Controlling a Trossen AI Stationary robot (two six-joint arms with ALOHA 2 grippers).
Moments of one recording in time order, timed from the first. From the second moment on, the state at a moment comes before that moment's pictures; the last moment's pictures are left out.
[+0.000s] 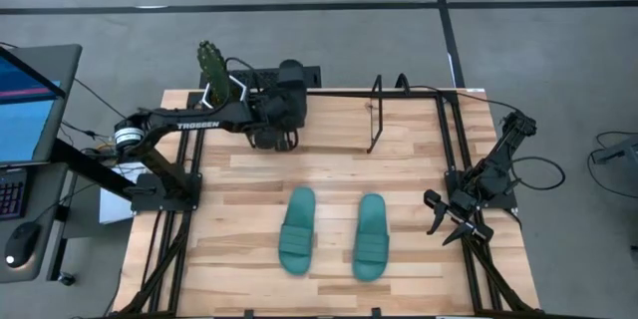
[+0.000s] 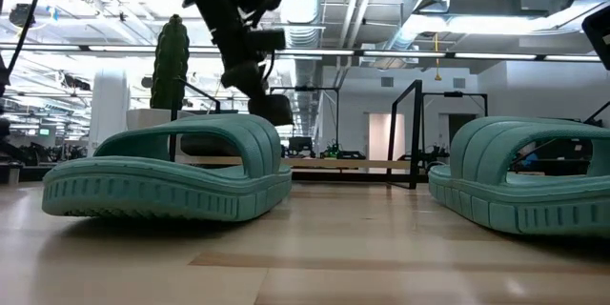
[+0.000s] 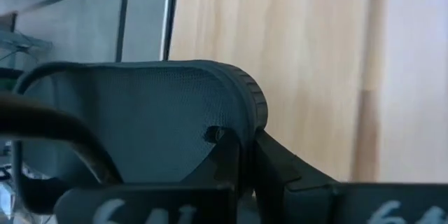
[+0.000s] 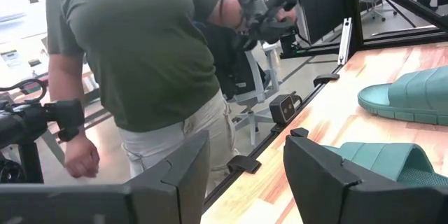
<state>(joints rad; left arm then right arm) 0.36 1.59 1.16 -0.48 -0.33 0.49 0.85 0.01 0.02 -0.03 0.03 0.30</state>
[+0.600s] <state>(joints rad) 0.33 1.59 1.02 -0.37 -0.32 0.49 0.85 0.01 0.02 -0.03 0.03 0.30</state>
